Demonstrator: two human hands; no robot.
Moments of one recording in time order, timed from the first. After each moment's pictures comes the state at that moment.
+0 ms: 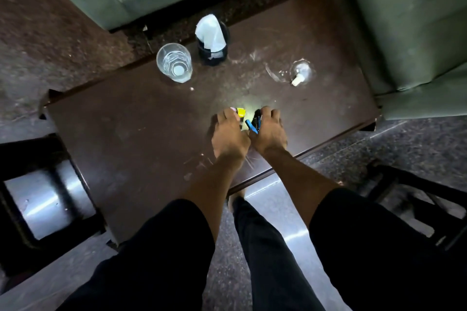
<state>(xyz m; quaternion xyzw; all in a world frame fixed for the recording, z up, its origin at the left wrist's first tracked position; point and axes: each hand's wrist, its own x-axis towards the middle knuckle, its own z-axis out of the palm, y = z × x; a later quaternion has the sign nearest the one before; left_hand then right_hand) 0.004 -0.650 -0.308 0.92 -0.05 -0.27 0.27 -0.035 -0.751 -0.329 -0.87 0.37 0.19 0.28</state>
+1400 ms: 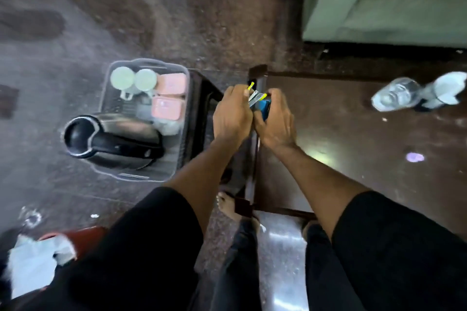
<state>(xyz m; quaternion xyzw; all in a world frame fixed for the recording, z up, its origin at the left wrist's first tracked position) 0.093 -0.187 -0.200 0.95 0.13 -0.05 0.29 0.087 -0.303 -0.225 -0.91 0.04 0.08 0.41</state>
